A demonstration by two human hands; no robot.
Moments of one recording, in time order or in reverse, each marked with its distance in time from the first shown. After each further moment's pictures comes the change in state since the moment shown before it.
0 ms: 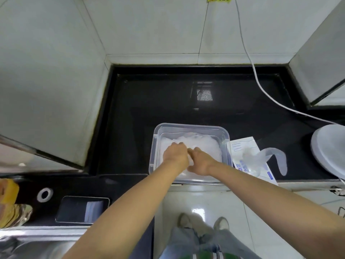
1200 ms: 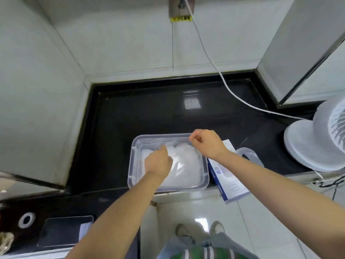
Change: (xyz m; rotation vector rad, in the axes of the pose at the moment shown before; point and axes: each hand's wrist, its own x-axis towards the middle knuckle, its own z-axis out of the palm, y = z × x) left_hand -0.003 0.015 0.003 -0.004 0.230 0.035; right_hand -0.044 0.056 -0.076 0.292 0.570 -0.018
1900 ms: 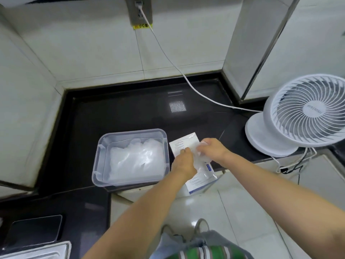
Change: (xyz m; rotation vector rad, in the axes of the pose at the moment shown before) left_hand -0.049 0.173 0.042 -0.150 -0.244 0.217; right_hand -0.061 0.122 -0.052 0.406 -0.070 0.360
